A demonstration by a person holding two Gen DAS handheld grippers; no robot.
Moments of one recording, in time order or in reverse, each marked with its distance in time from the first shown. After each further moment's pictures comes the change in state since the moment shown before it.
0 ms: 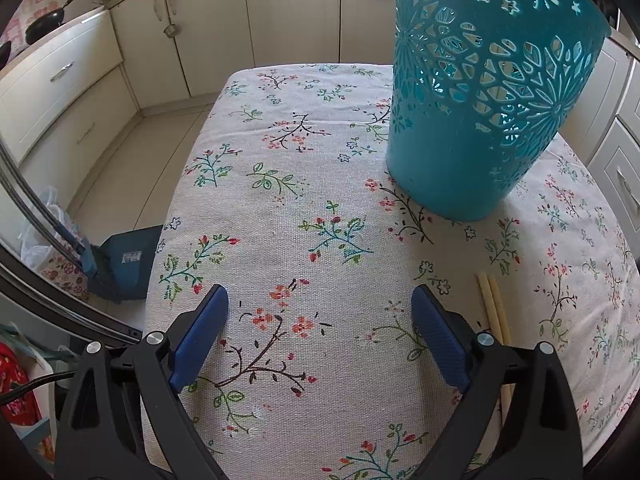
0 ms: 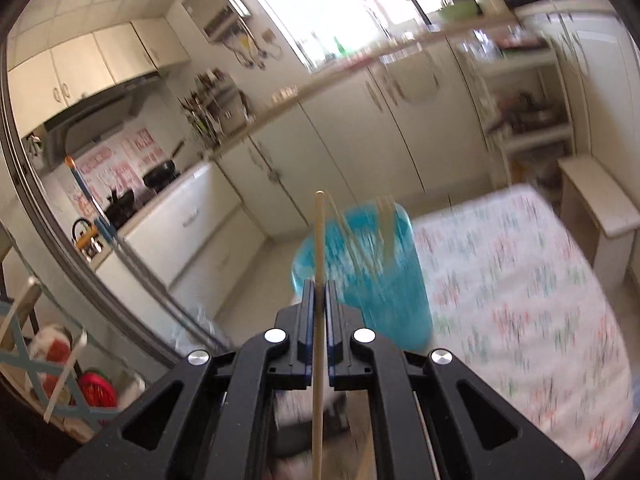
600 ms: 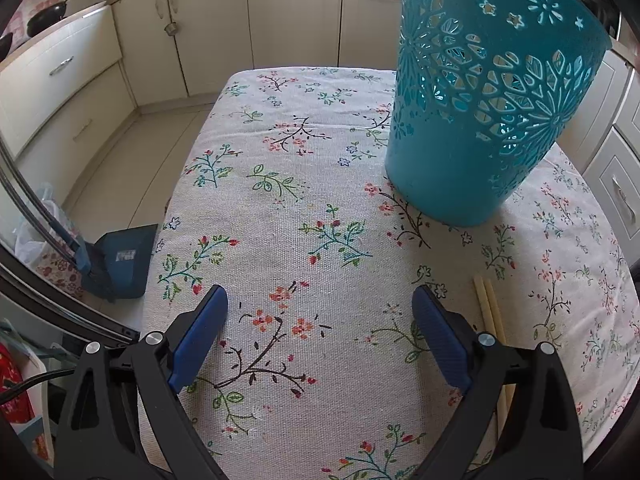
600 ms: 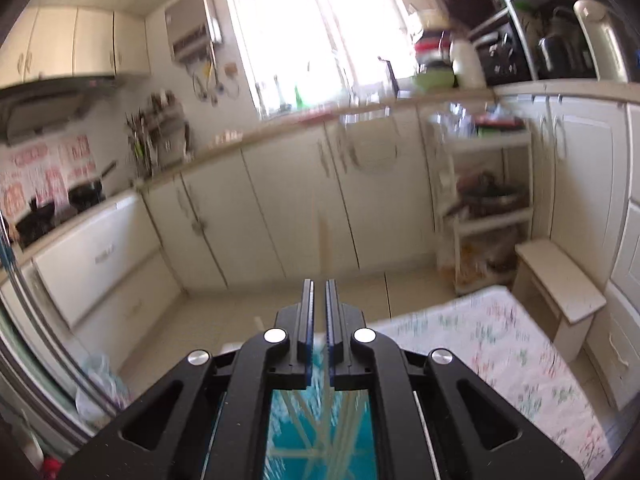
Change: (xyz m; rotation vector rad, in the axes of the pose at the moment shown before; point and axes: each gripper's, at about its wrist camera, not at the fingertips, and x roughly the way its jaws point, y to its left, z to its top) left arm 0.000 0.005 0.001 -0.023 -0.009 -0.026; right arm 0.110 -0.001 0.037 -0.133 -0.180 -0.310
